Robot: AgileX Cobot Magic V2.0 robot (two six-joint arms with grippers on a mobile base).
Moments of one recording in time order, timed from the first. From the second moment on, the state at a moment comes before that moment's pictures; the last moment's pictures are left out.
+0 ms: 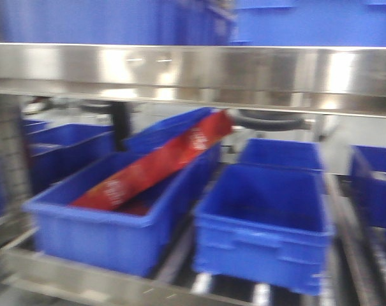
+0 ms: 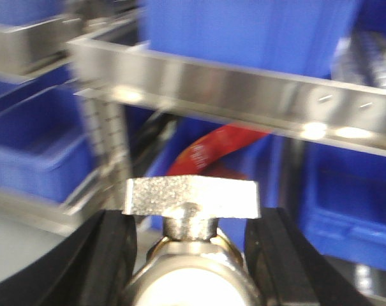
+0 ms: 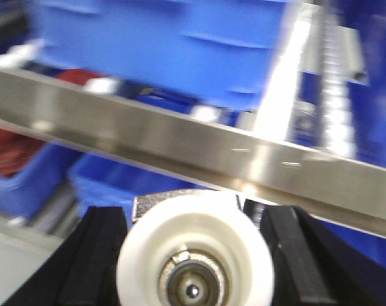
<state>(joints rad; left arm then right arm) -0.04 0.62 -0.81 -0.01 0.63 0.03 0.04 0.78 -0.91 0.04 0.68 -0.05</state>
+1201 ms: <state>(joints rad) -0.04 0.62 -0.81 -0.01 0.63 0.03 0.04 0.78 -0.91 0.04 0.64 -0.05</state>
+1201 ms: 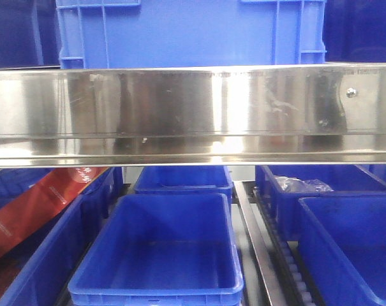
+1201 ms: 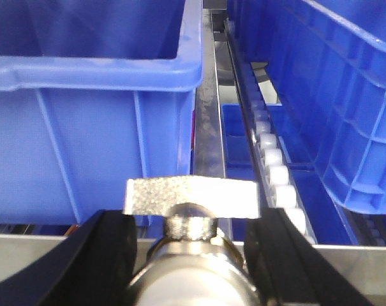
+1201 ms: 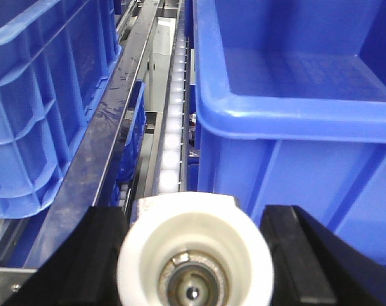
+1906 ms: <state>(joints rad) -0.04 0.62 -0.81 -0.01 0.63 0.03 0.04 0.78 -0.91 0.04 0.64 -0.05</state>
